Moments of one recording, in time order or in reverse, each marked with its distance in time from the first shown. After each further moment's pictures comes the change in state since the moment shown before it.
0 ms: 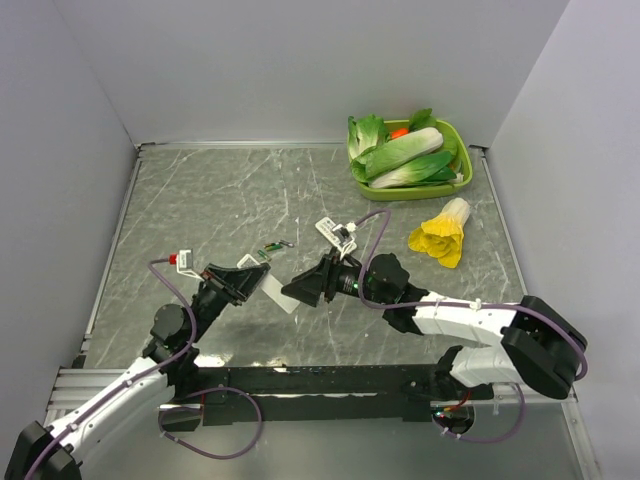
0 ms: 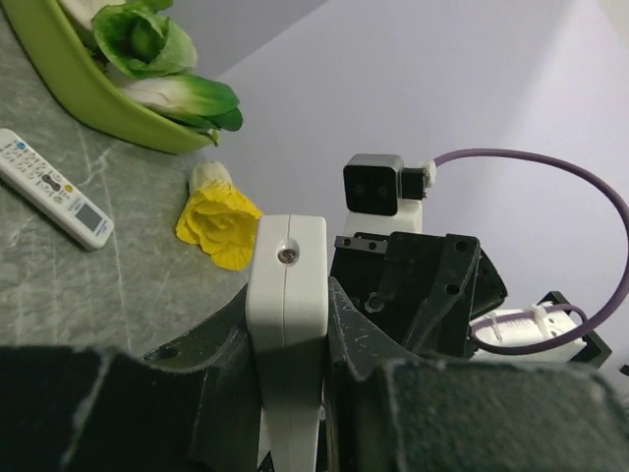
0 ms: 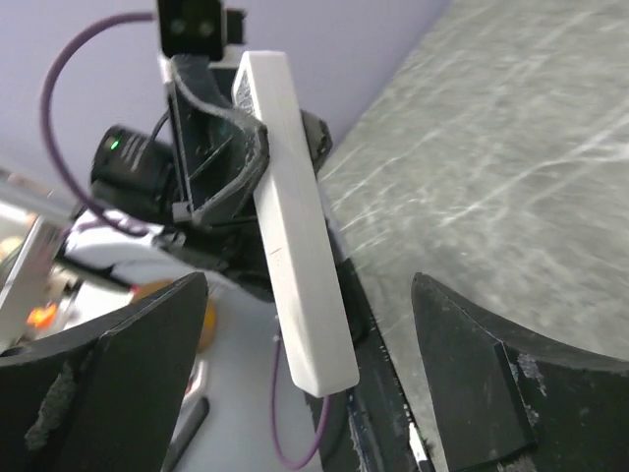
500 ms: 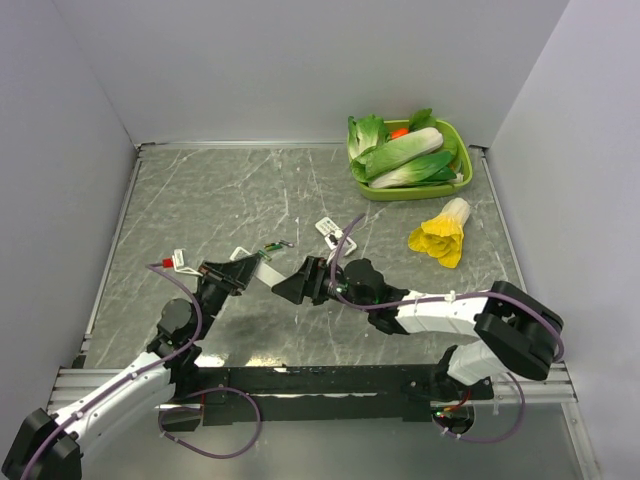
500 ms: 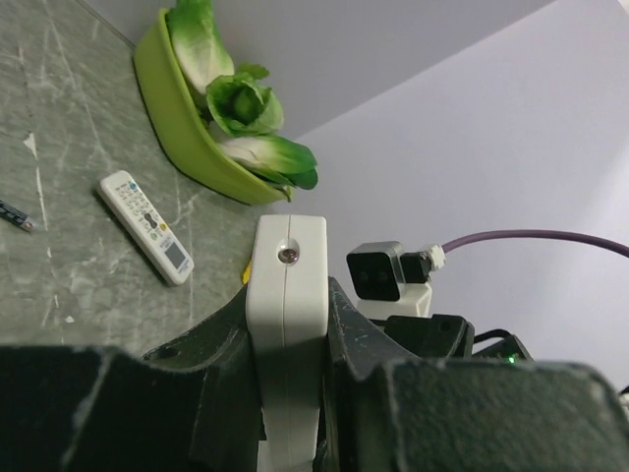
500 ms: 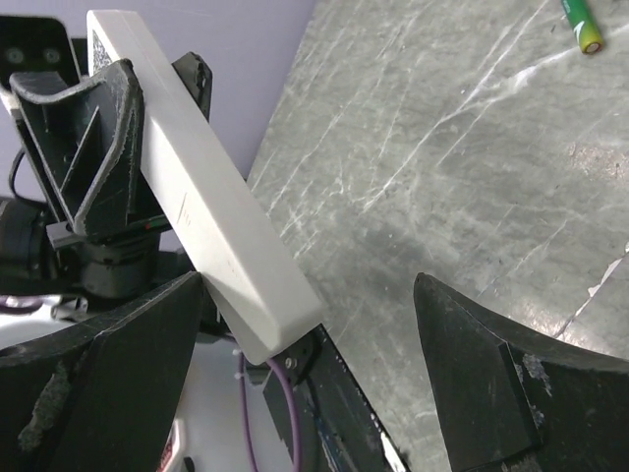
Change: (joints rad) left arm 0.000 0.090 -0.004 0.016 -0.207 0.013; right arm 0.077 0.133 0.032 -0.110 0.259 0.073
